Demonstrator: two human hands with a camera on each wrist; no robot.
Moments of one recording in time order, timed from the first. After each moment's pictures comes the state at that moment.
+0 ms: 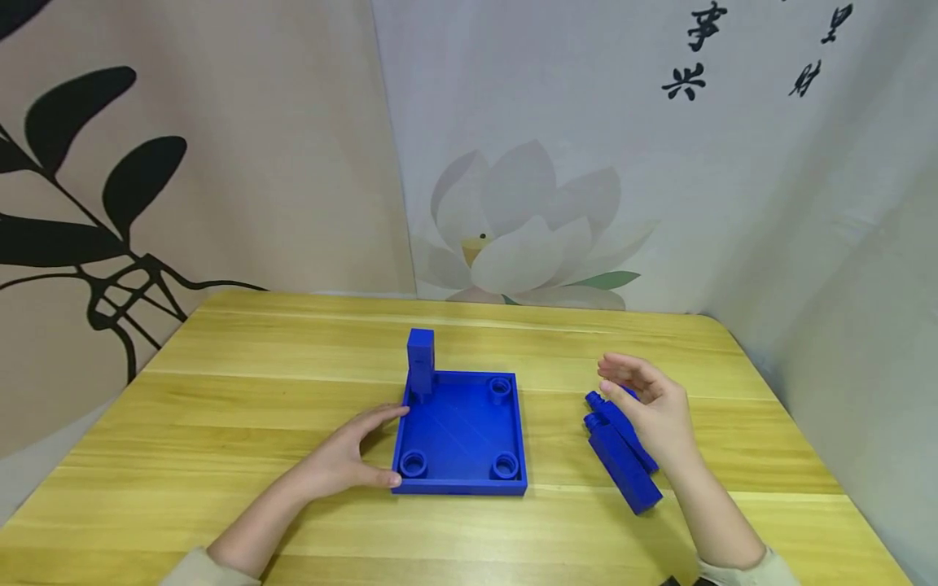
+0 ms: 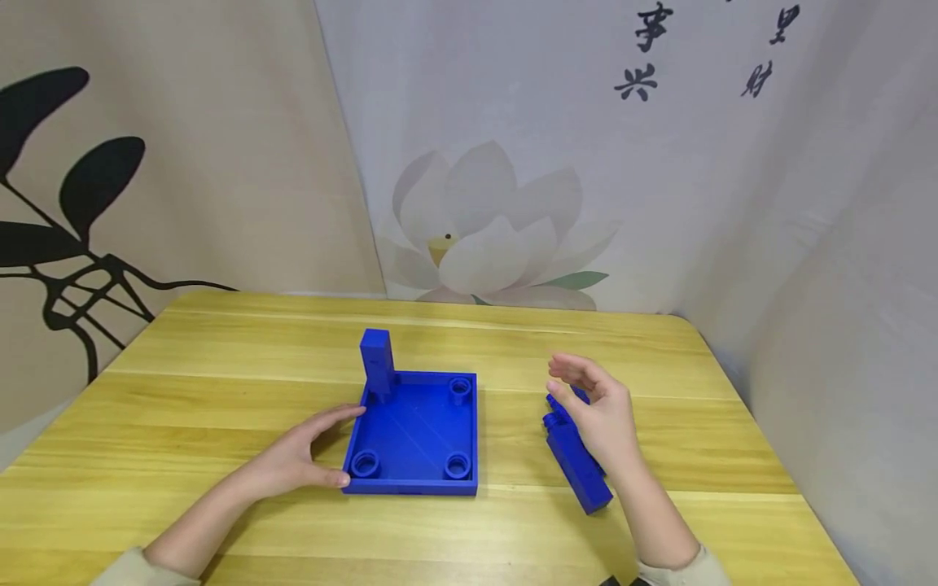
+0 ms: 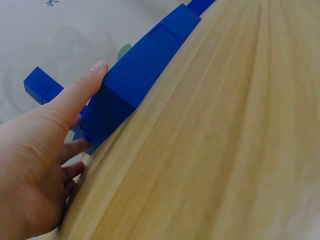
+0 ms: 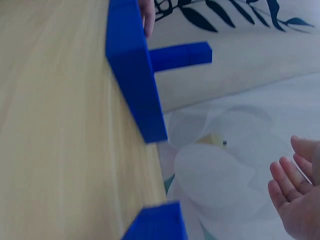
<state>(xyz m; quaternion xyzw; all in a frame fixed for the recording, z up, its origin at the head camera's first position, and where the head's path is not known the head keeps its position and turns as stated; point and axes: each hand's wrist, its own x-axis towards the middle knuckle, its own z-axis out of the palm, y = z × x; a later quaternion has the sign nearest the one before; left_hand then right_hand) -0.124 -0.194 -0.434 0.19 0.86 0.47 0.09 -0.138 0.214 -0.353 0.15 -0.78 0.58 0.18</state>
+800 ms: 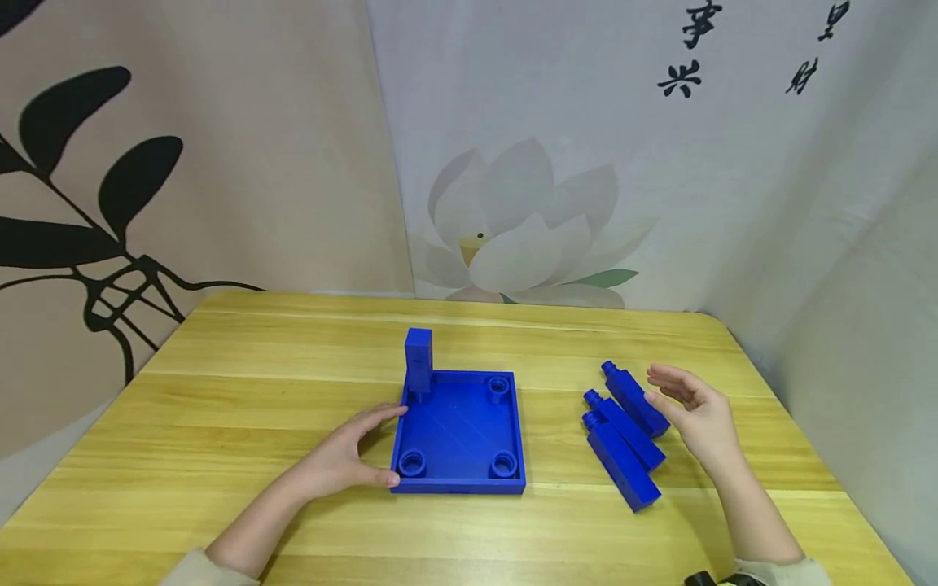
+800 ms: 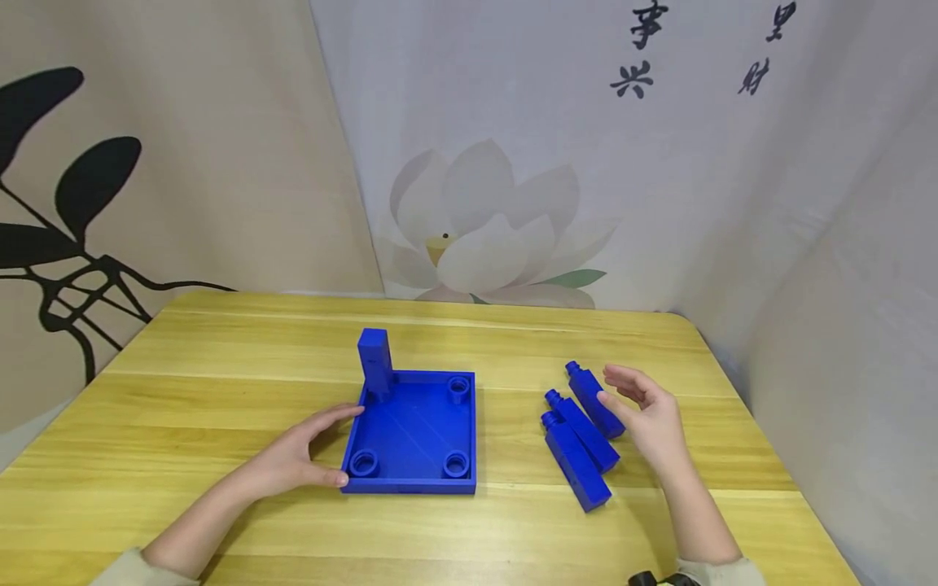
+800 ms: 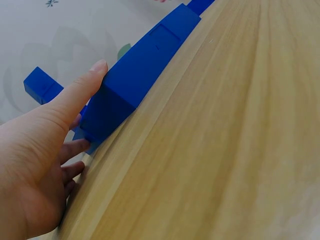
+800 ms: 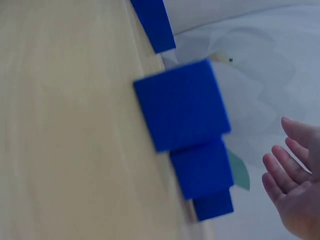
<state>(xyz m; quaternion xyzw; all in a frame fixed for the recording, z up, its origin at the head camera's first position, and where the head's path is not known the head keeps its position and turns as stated) -0.125 -0.193 -0.435 0.20 0.86 0.47 0.09 -0.148 0.287 -0.385 0.10 -0.84 0.51 0.17</state>
